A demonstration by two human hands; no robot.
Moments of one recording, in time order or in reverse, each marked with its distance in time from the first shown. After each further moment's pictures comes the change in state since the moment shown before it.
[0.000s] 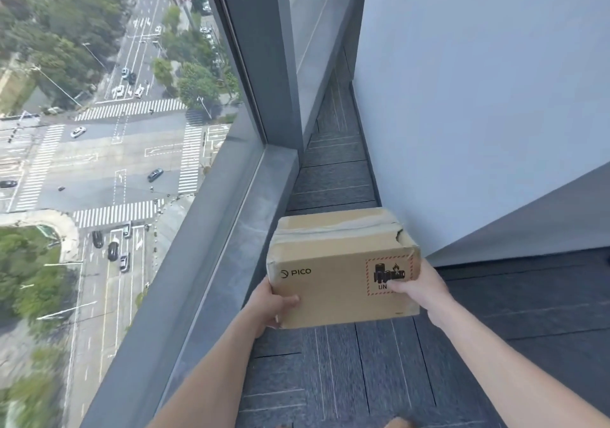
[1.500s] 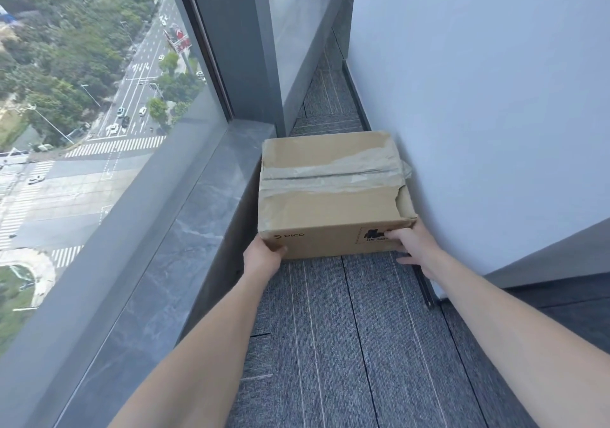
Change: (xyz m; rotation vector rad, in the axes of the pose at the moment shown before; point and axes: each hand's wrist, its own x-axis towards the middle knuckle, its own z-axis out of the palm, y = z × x) left_hand 0.325 -0.004 0.062 0.150 0.395 0.327; right_hand 0.317 0.058 0.082 0.219 0.019 -0.109
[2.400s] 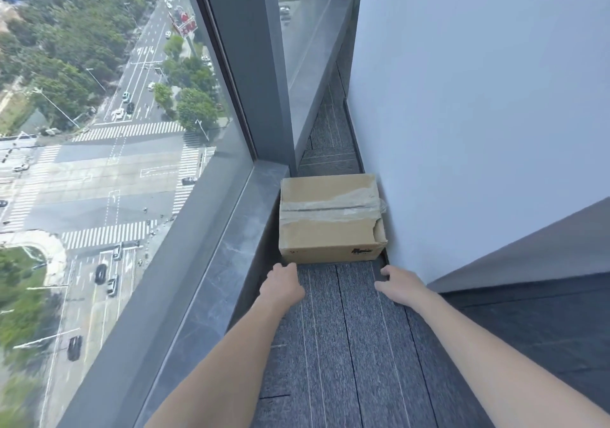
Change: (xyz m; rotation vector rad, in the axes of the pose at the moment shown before) left_hand -0.172 0.120 -0.100 0.815 -0.330 0.130; right_hand -0.206 -0.108 -0.043 -0.874 -0.232 0.000
